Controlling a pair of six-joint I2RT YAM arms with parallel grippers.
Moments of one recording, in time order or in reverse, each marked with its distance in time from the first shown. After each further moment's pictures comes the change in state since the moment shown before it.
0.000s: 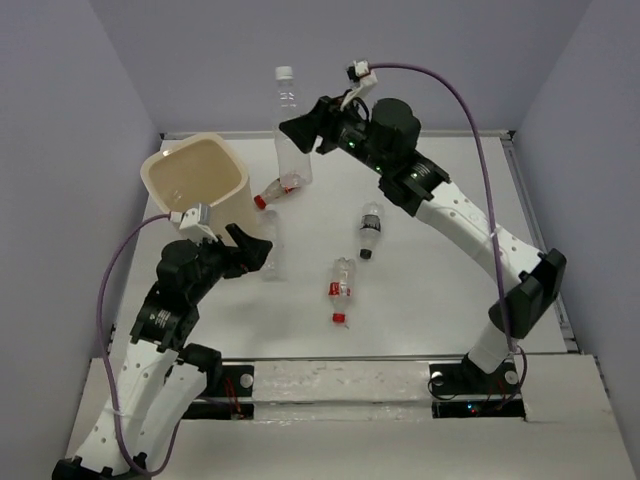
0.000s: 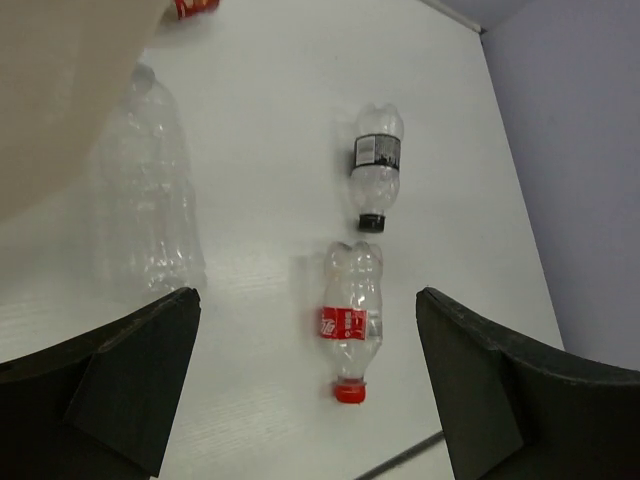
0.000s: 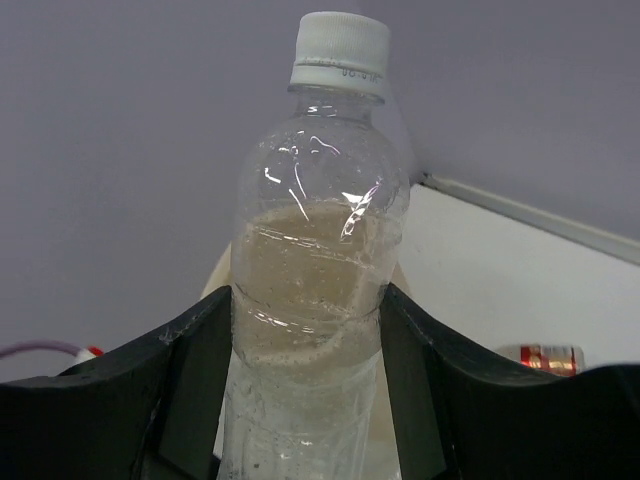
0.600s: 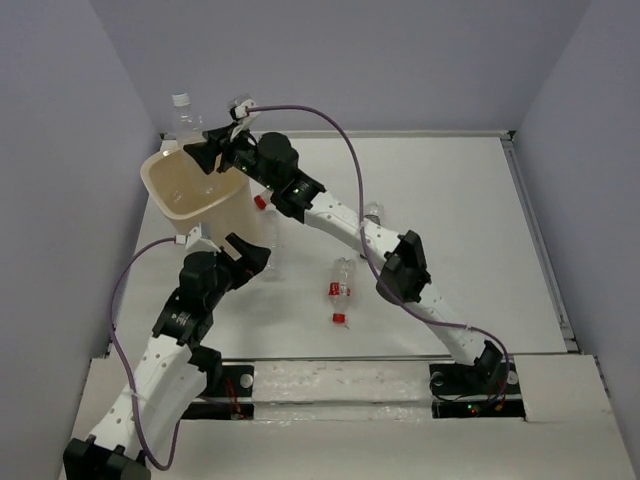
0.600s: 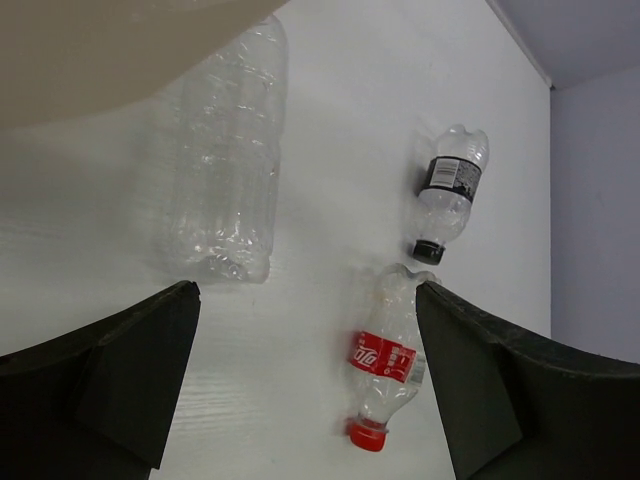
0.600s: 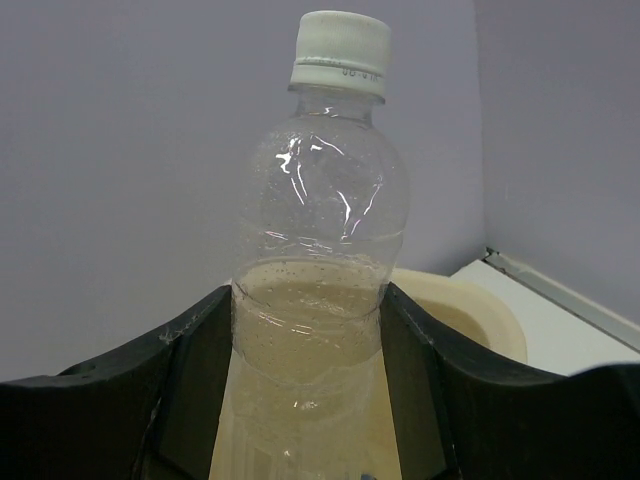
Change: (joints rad) left arm -0.003 -0.004 -0.292 0.143 -0.126 -0.248; right arm 0.206 0.874 0.883 0.200 0.063 -0.177
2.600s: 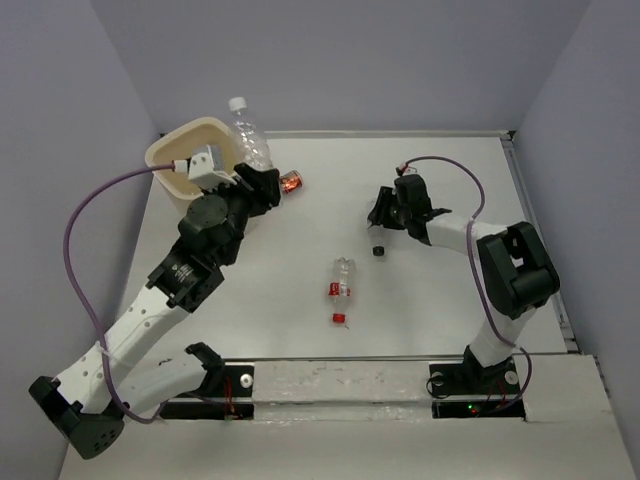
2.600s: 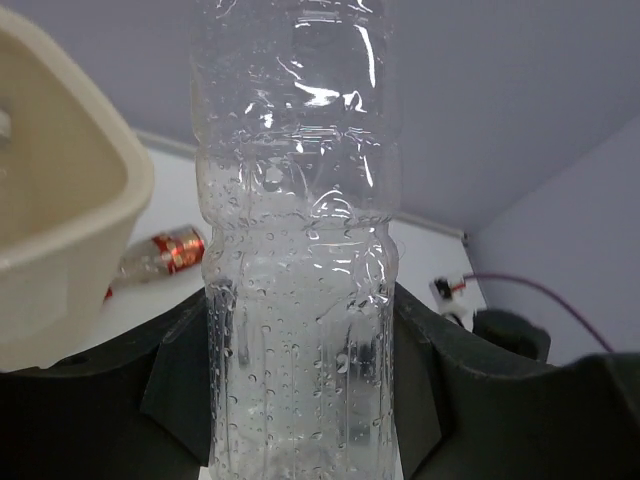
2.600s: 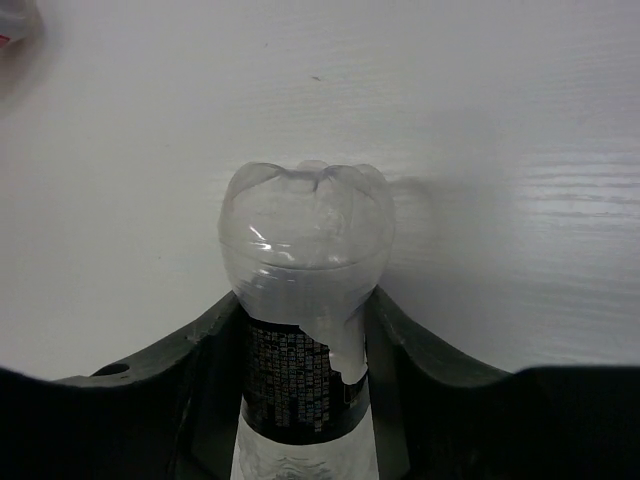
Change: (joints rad) left arm -0.386 0.320 0.572 0.130 -0.497 0.292; right arm -0.537 -0.715 -1.577 -0.132 0.078 0.233
